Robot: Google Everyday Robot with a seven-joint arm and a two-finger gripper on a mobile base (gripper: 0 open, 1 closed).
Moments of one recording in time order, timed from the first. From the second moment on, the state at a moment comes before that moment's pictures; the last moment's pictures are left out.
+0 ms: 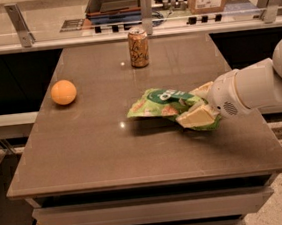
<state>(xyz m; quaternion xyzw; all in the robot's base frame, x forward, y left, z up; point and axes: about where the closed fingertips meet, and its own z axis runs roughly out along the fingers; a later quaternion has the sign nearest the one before) 0.508 -0.123 0.838 -0.46 0.79 0.16 0.36</state>
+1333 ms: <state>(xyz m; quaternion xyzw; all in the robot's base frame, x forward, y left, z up) 0.554 -0.014 0.852 -0.46 0.76 0.24 0.40</state>
